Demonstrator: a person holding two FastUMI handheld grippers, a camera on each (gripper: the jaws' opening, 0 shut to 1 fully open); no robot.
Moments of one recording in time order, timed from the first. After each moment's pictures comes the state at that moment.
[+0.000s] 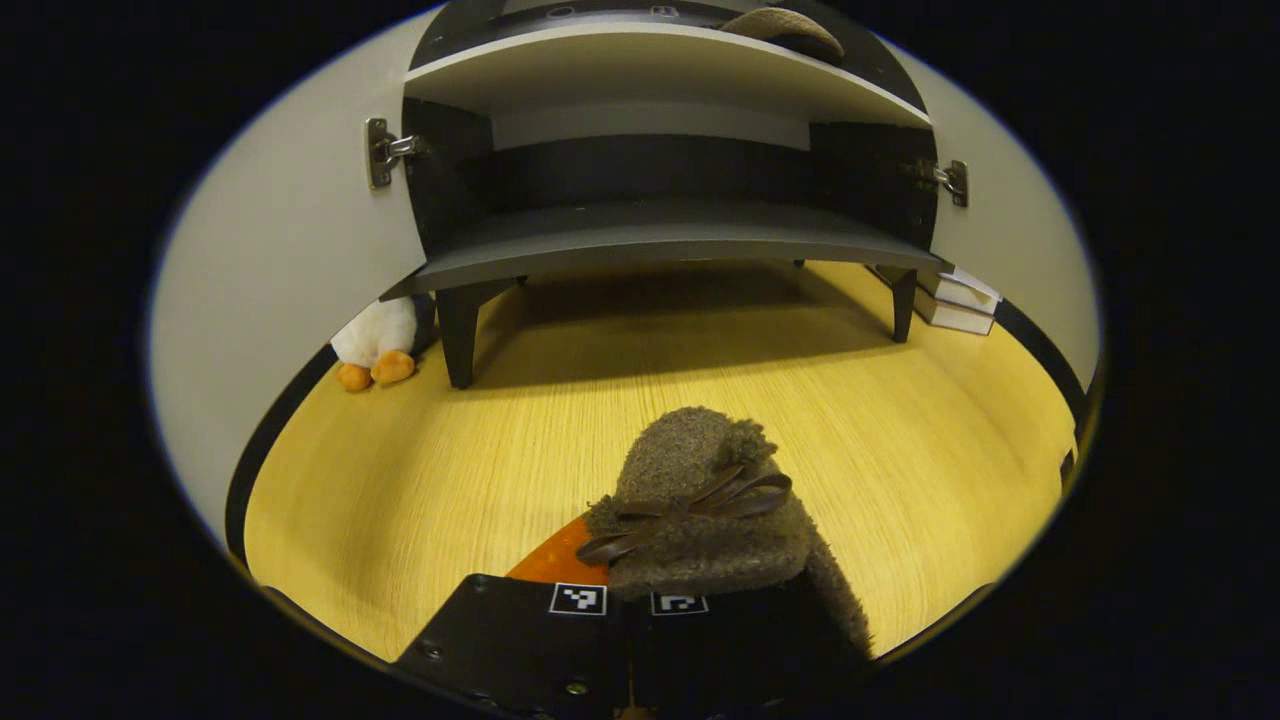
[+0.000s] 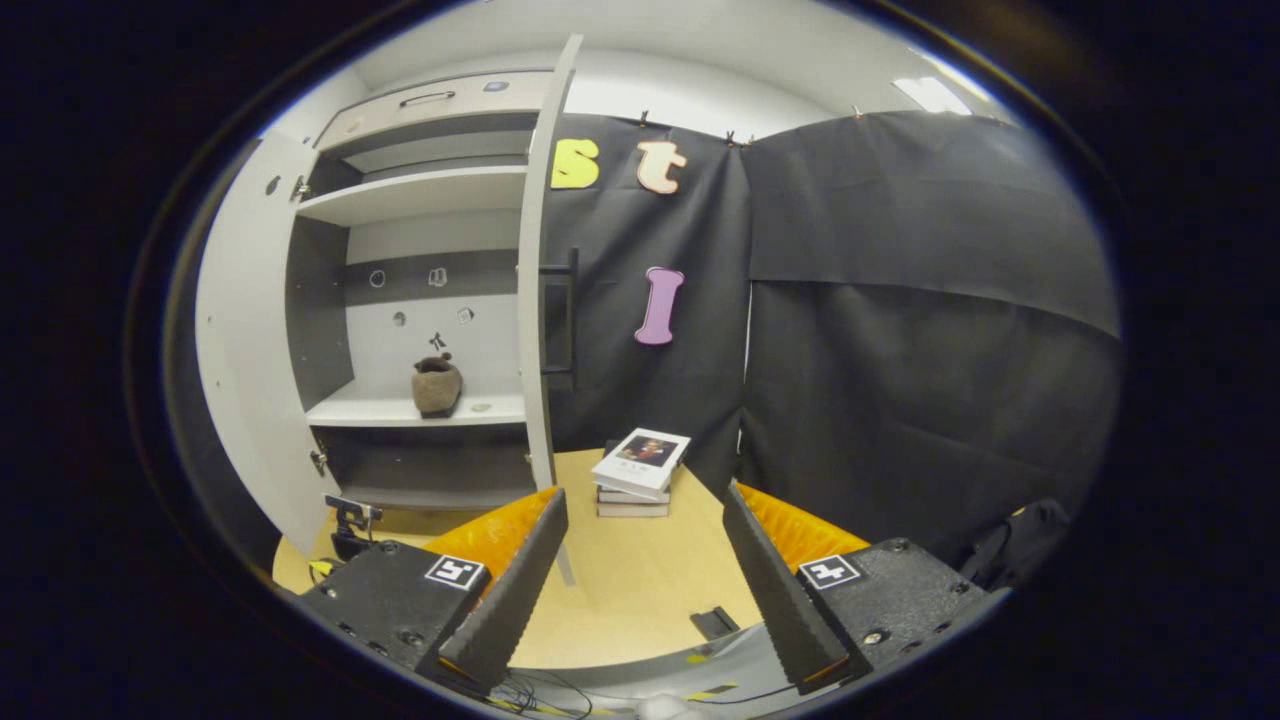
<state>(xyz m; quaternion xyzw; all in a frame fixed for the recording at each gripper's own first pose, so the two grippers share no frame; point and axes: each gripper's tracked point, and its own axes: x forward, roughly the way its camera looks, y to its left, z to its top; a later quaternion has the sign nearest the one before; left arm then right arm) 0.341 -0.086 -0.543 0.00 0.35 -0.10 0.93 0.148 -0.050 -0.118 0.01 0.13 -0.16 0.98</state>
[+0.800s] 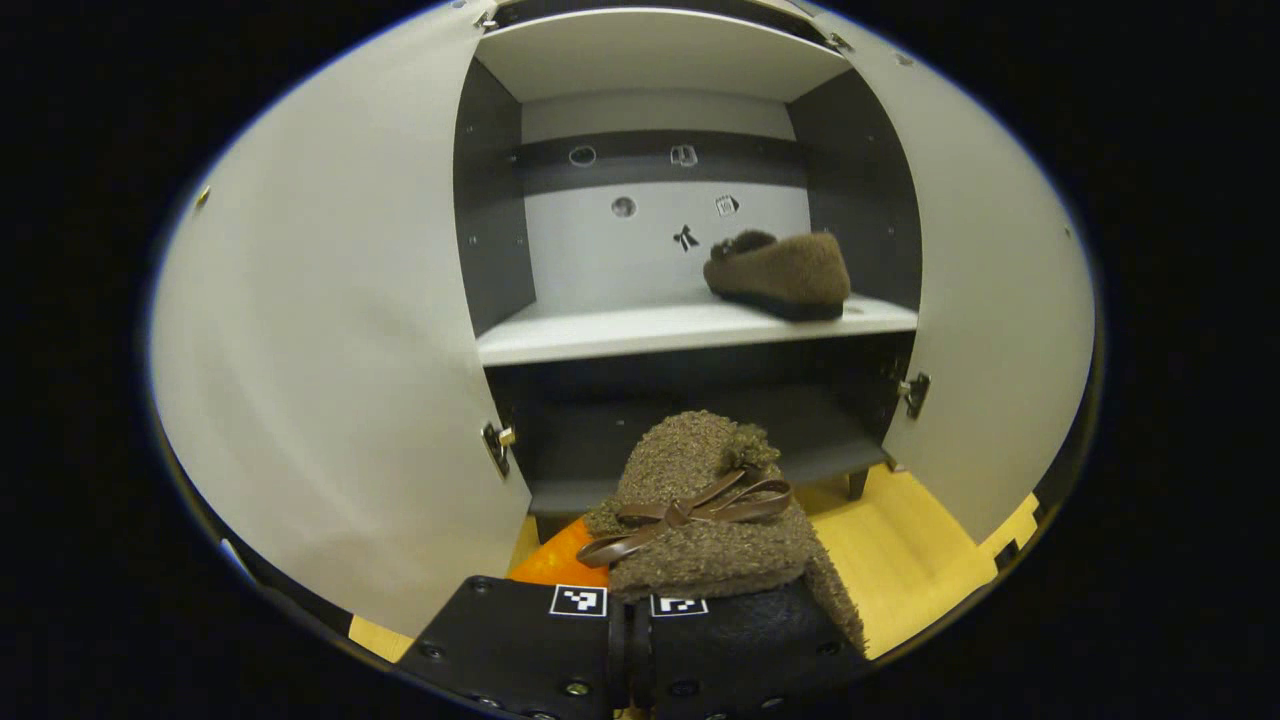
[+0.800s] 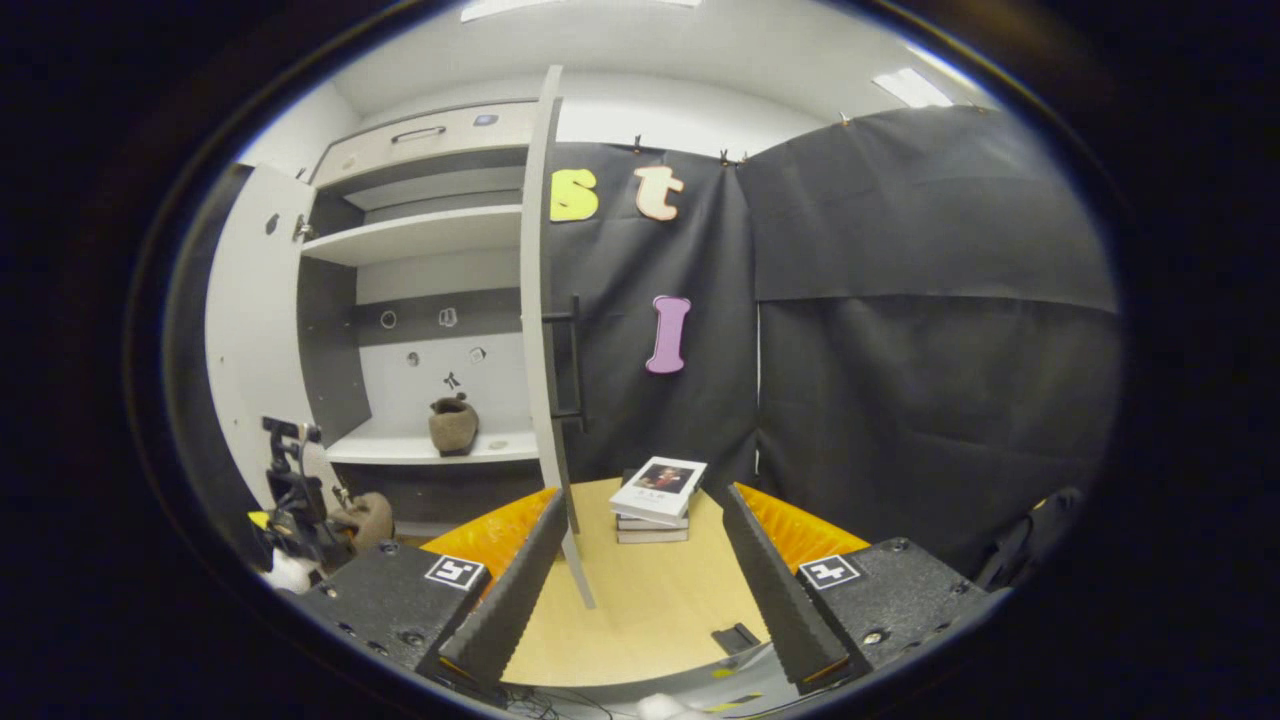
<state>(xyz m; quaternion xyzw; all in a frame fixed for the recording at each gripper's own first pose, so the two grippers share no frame) 0.359 -0.070 -0.248 0.01 0.19 -0.06 0.98 0.151 -0.053 -0.090 0.04 0.08 -0.14 0.99</state>
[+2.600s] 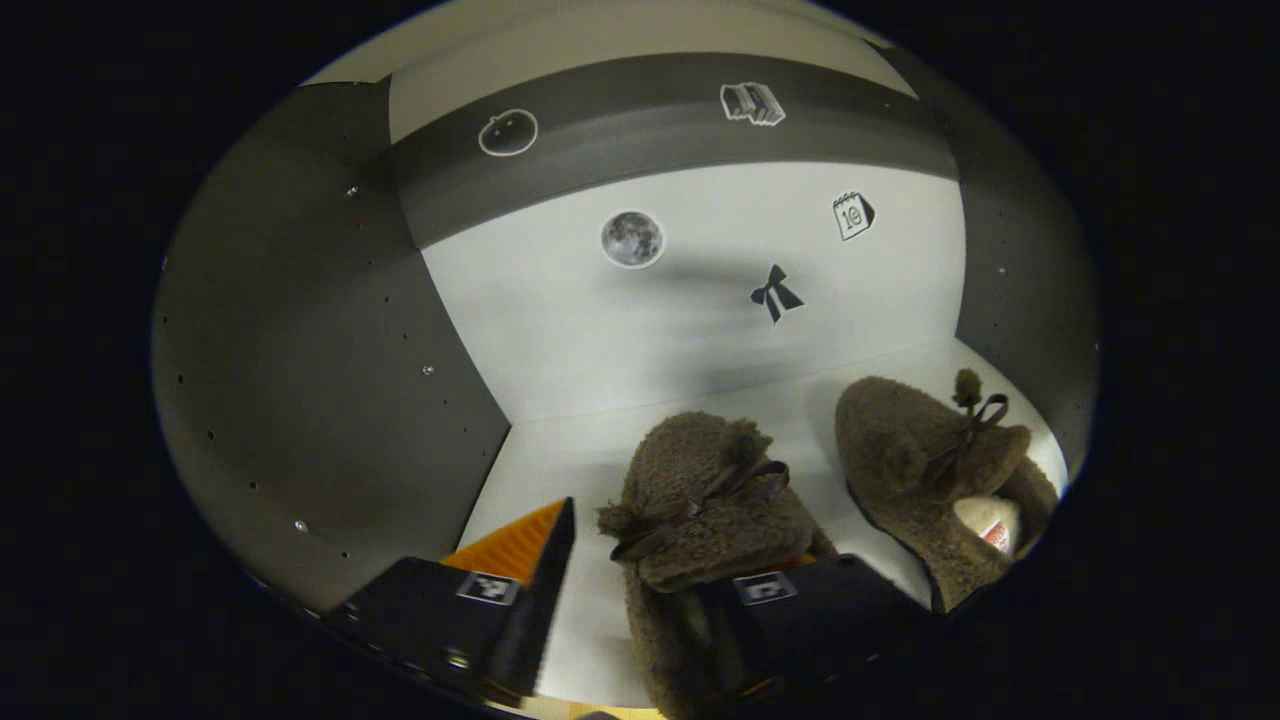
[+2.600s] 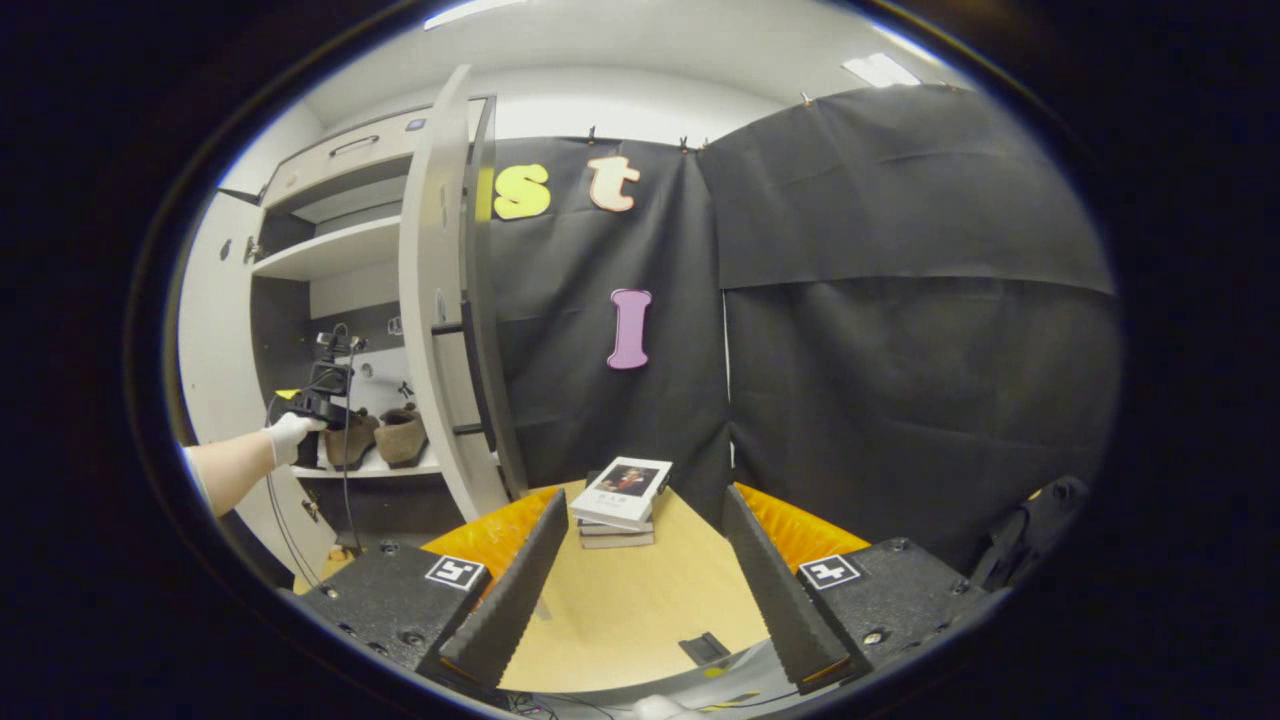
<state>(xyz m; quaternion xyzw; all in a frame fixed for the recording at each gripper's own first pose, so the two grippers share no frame) 0.639 -0.080 -0.172 0.09 0.28 -0.01 0.96 0.161 -0.129 -0.092 0.05 0.09 -0.17 0.98</state>
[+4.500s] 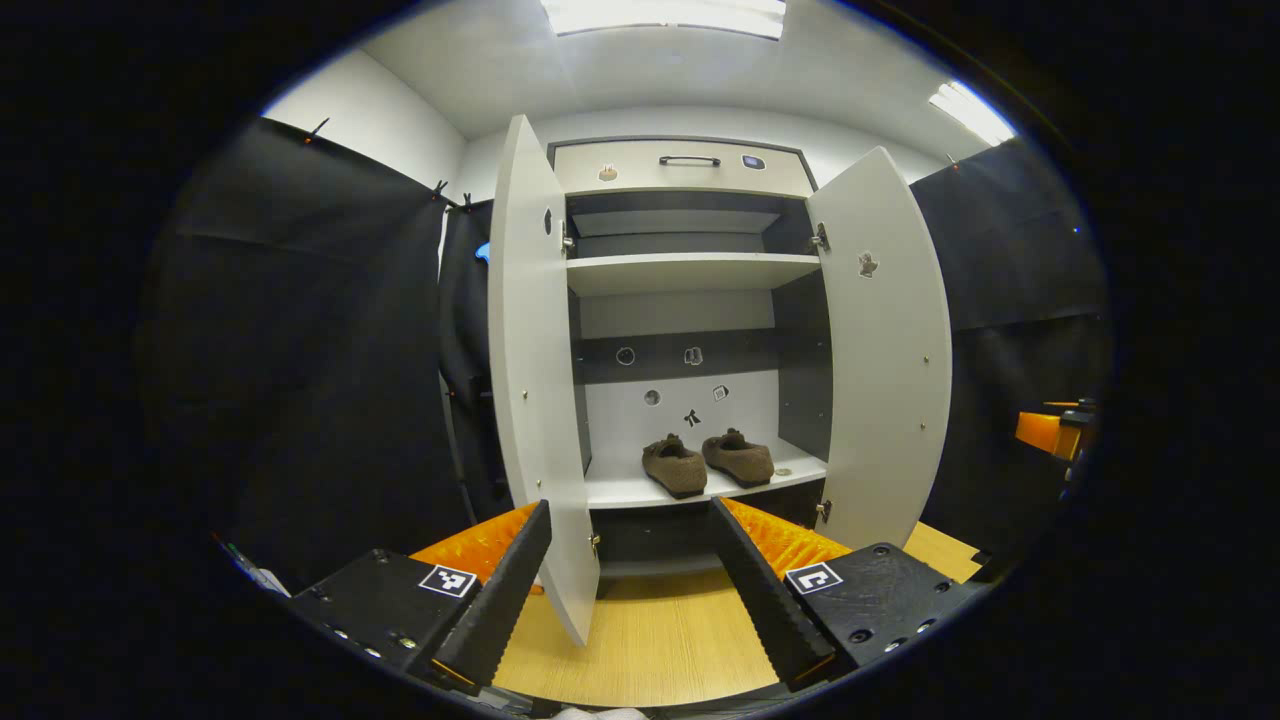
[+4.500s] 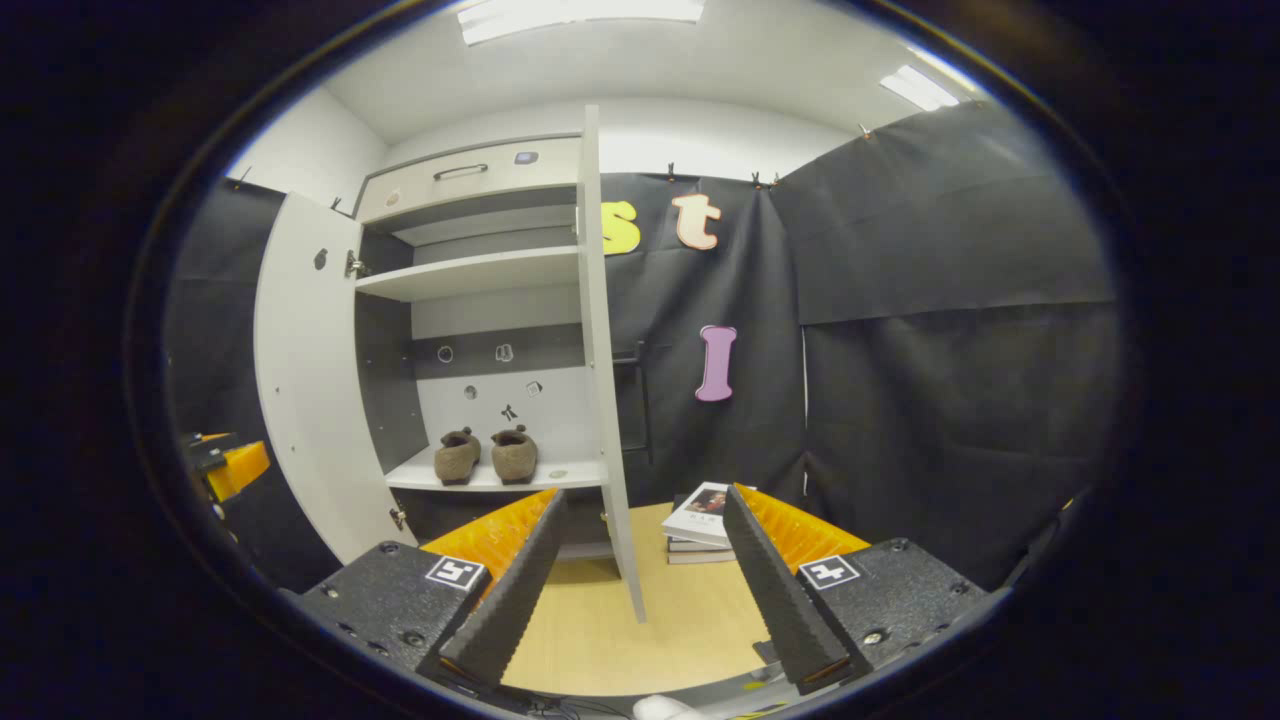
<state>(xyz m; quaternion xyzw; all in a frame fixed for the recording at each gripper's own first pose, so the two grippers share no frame) 0.130 -0.006 -0.016 0.00 0.03 -0.04 1.00 0.137 -0.013 -0.072 0.04 0.04 -0.07 1.00</state>
